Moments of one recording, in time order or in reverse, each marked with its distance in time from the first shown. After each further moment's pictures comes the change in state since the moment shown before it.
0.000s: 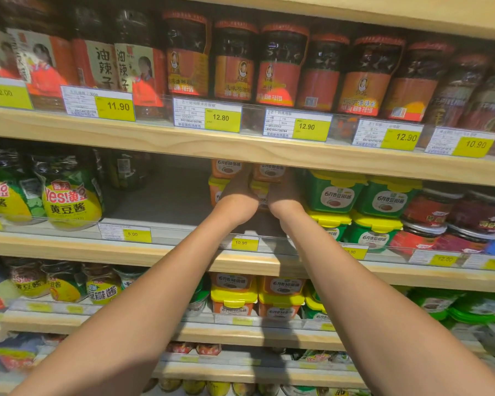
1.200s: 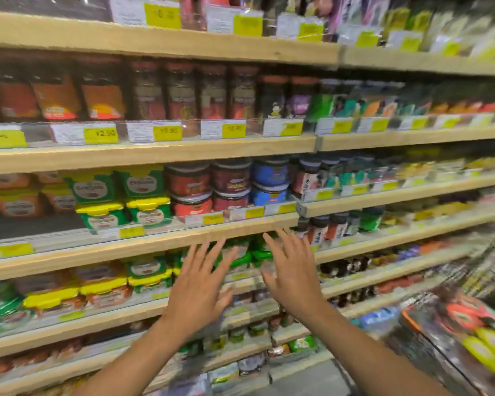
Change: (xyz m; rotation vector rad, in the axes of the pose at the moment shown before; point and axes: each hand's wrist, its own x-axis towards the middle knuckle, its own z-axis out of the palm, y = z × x) left_hand -0.226 0.224 0.248 0.585 -0.243 0.584; right_hand -0.261 0.430 -0.110 -0.368 0.399 -0.081
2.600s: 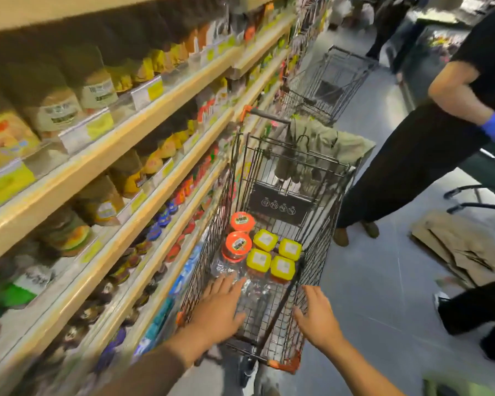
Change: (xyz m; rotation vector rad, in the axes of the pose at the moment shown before) left_hand 0.369 0.650 0.308 -0.535 -0.780 0.789; right_hand -0.300 0.635 0.030 0.221 -0.292 1.460
